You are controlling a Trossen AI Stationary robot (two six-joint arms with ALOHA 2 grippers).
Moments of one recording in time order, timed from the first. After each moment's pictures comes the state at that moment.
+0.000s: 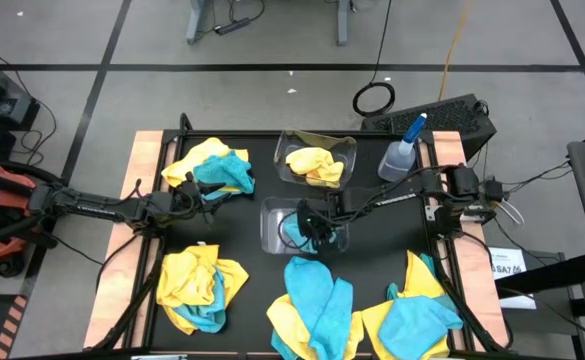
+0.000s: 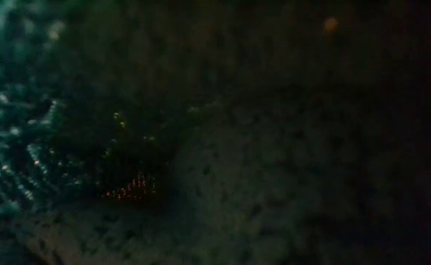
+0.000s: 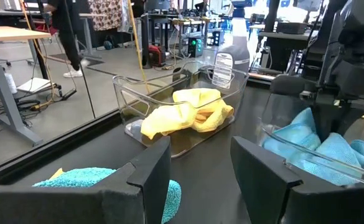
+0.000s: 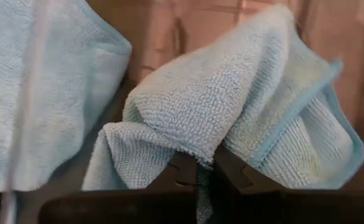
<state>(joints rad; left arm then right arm) -0.05 0.45 0.00 0.35 -0.51 -0.10 0.02 1.86 1.23 -0.56 -0.05 -0.17</state>
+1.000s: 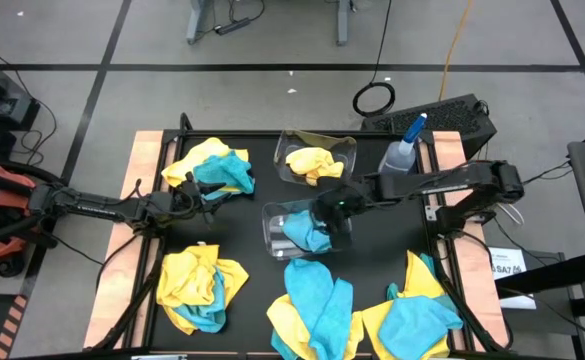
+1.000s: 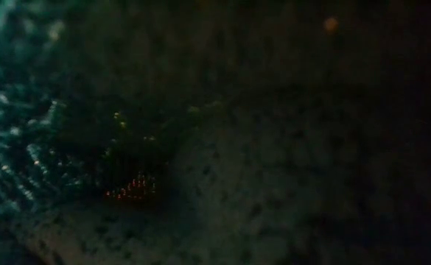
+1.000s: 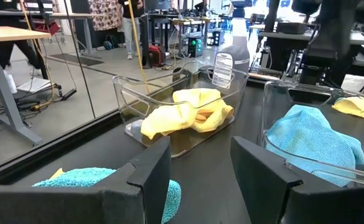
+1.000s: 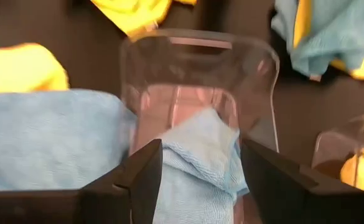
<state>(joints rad) -0.05 0.45 0.00 0.35 -0.51 -0.10 0.05 1.50 1.23 -0.55 -0.03 -0.17</state>
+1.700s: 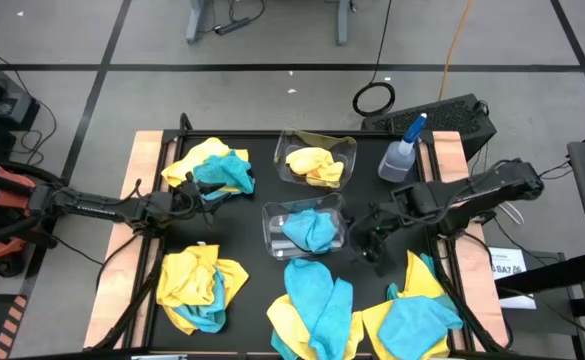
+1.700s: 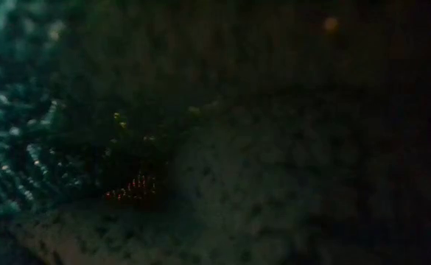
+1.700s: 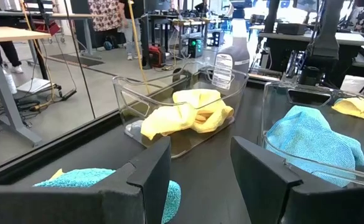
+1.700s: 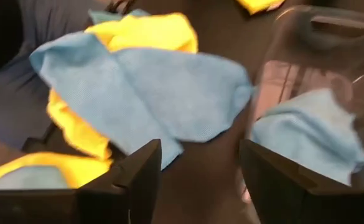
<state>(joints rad) -0.05 0.45 0.00 0.35 -0.51 -0.10 0.27 1.33 1.23 -0.82 -0.19 -0.08</state>
